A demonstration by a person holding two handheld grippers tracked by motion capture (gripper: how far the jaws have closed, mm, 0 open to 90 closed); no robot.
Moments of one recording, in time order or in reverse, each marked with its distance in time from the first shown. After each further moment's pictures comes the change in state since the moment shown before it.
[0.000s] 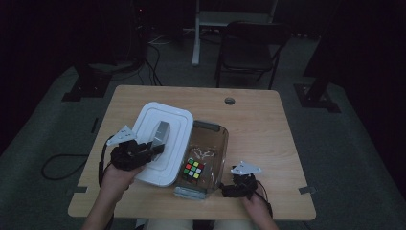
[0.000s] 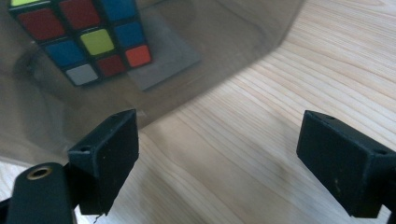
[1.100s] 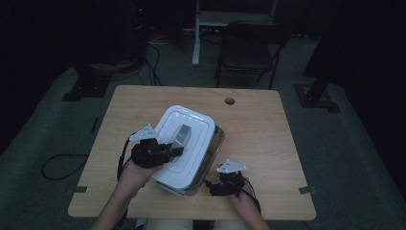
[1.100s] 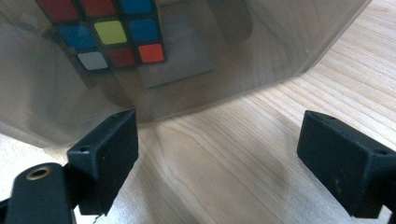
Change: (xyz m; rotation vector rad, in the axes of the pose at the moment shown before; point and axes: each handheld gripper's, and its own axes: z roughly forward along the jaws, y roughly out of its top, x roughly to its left) left arm -0.015 0.009 0.040 0.062 -0.157 0.024; right arm 0.022 0.018 0.024 0.007 0.014 -0.051
